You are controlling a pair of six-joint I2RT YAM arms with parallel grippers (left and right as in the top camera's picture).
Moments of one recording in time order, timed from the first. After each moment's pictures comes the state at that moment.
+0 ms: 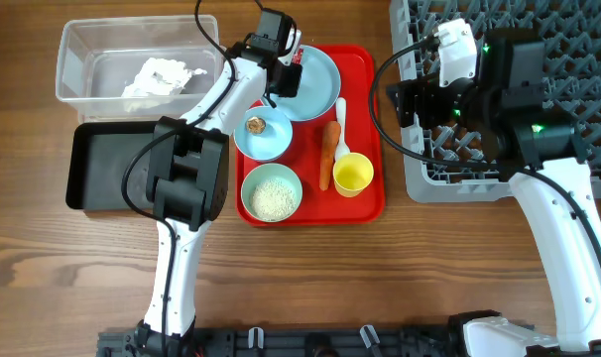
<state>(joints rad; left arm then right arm) -0.35 2.43 1.97 -0.63 0.04 -0.05 0.13 1.39 1.36 -0.70 -0.28 -0.11</state>
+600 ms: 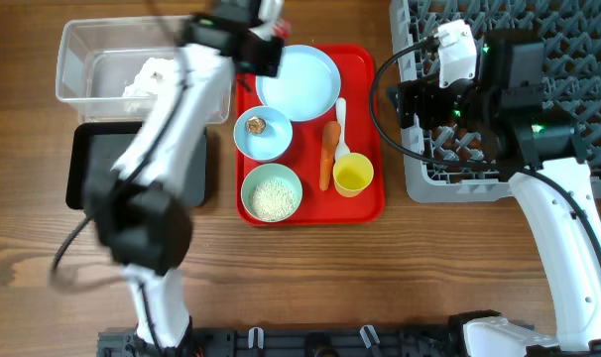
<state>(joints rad) -0.30 2.01 2.00 -0.97 0.03 -0.05 0.13 1.39 1.36 -0.71 -0.28 -0.11</state>
